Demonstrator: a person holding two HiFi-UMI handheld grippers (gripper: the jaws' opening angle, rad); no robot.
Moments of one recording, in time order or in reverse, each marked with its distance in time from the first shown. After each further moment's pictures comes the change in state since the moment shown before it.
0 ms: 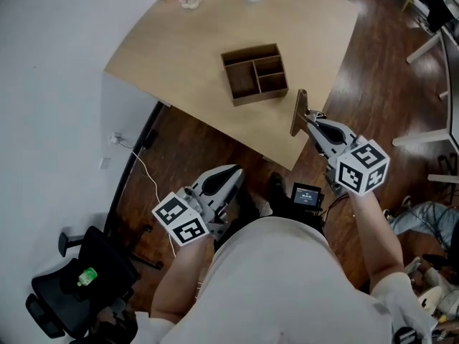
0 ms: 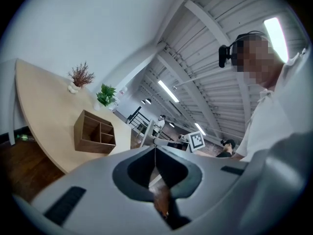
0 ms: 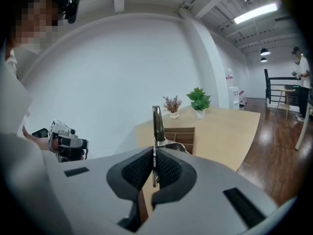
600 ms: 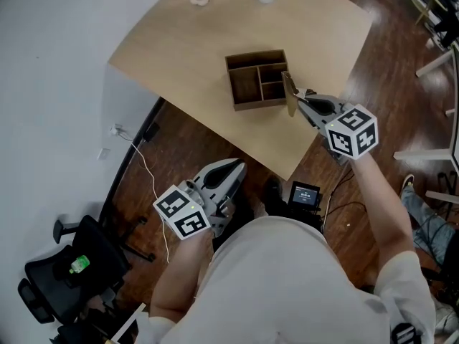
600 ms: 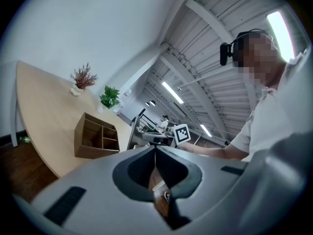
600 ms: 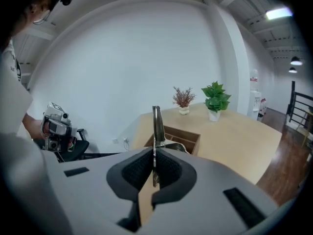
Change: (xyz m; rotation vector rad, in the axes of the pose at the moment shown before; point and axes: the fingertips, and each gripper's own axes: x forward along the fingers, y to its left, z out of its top) left arm 0.037 0.021 0.013 -0.002 -0.026 0.058; right arm 0.084 -0.057 0.023 -0.199 0.140 0.137
